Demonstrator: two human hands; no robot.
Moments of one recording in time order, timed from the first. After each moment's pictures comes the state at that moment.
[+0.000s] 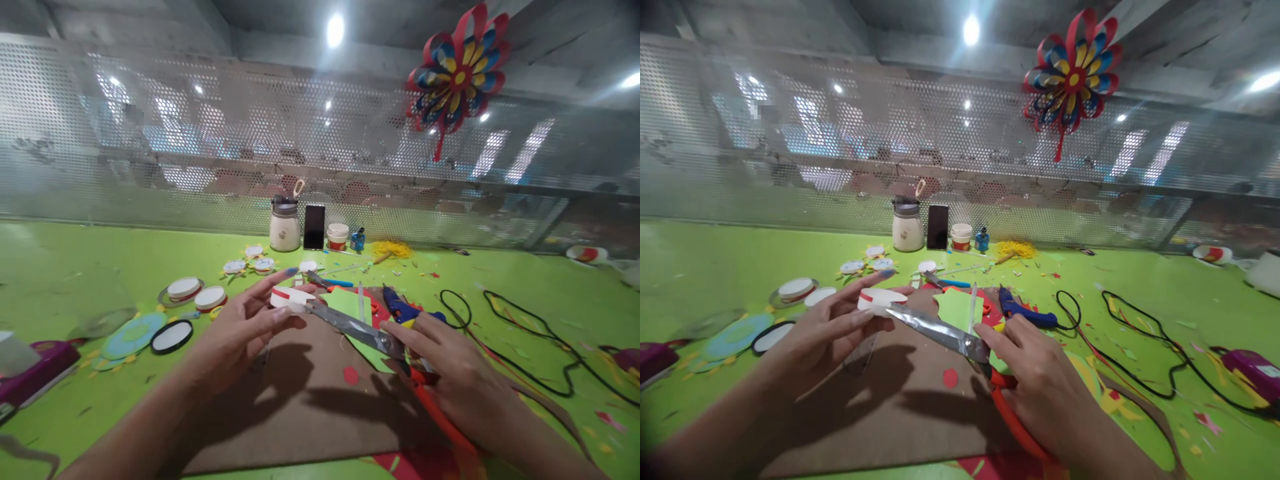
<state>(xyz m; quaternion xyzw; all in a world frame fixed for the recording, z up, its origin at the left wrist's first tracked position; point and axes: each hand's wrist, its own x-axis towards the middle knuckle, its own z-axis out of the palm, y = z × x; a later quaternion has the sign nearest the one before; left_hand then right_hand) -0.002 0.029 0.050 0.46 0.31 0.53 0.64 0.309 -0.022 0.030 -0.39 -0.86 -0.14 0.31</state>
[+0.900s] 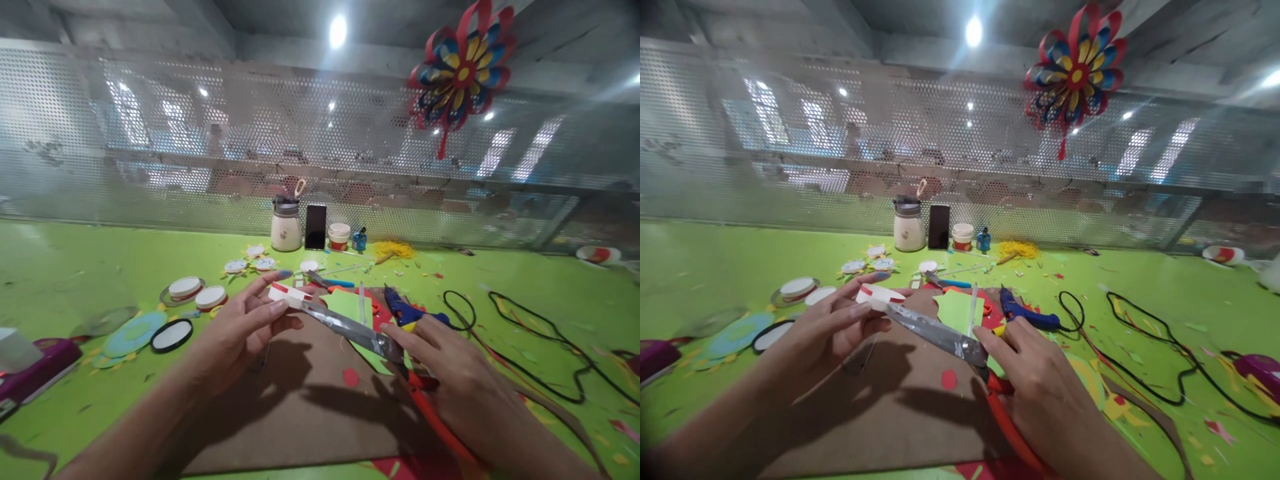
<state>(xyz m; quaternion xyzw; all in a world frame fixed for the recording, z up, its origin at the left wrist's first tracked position) 0.004 0.029 0.056 0.41 0.31 0.55 0.66 0.303 -0.023 0.032 -0.37 -0.85 -0.18 0.33</state>
